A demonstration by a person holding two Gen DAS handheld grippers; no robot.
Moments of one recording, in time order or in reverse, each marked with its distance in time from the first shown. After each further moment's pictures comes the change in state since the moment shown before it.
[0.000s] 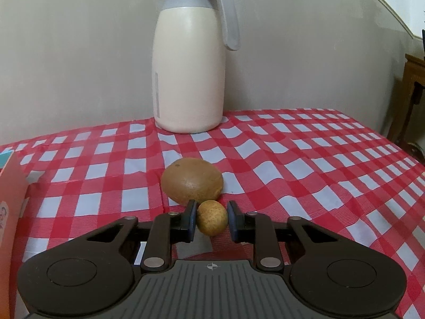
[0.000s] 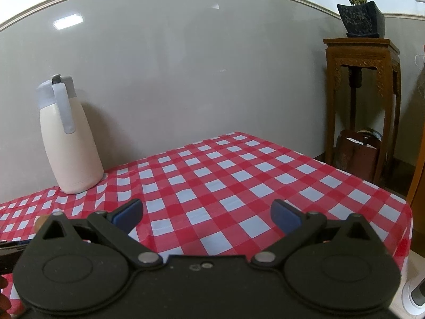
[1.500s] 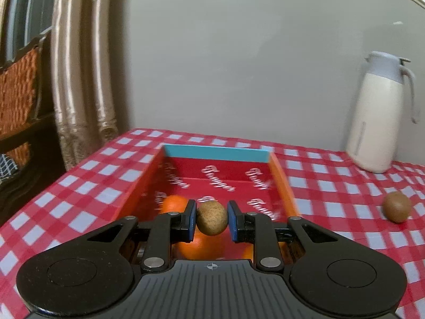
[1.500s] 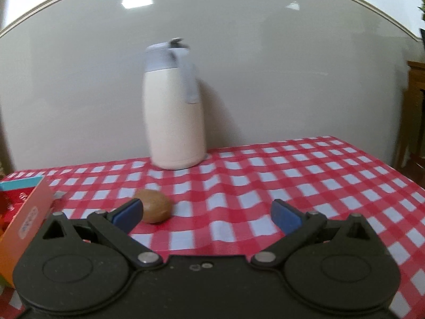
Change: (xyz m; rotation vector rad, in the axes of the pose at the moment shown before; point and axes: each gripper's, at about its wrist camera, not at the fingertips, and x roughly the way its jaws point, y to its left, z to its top) left arm -0.121 0.205 -0.041 -0.255 -0.085 0.502; right arm -0.003 0.137 -0.022 -0.194 0.039 0.283
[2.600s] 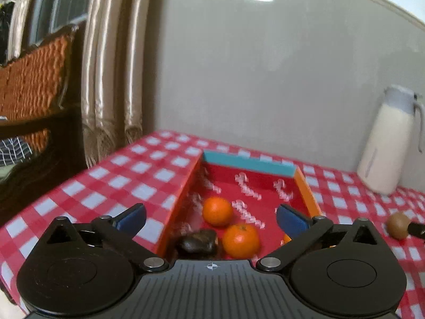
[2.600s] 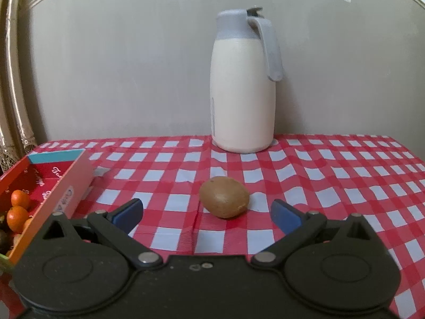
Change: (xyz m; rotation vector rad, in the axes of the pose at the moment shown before) left arm -0.031 0.046 -0.005 -0.116 -0.063 0.009; right arm 0.049 0.051 0.003 -0.080 0.124 0.158
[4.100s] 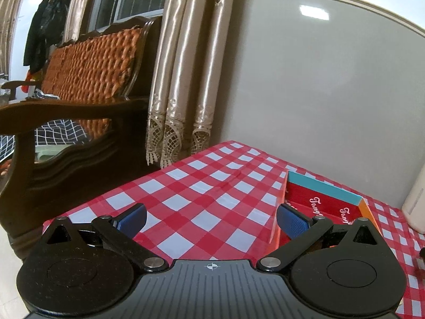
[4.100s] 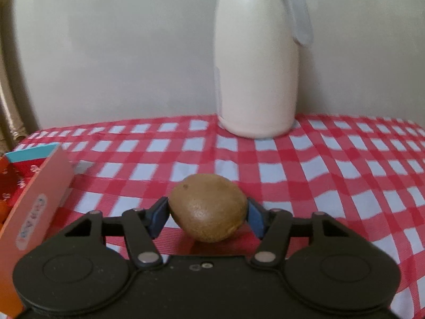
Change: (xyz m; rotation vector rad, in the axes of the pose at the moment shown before) left arm -0.015 0.084 -0.001 -0.159 -0.023 0.205; right arm 0.063 0.012 0.015 -0.012 0.083 0.051
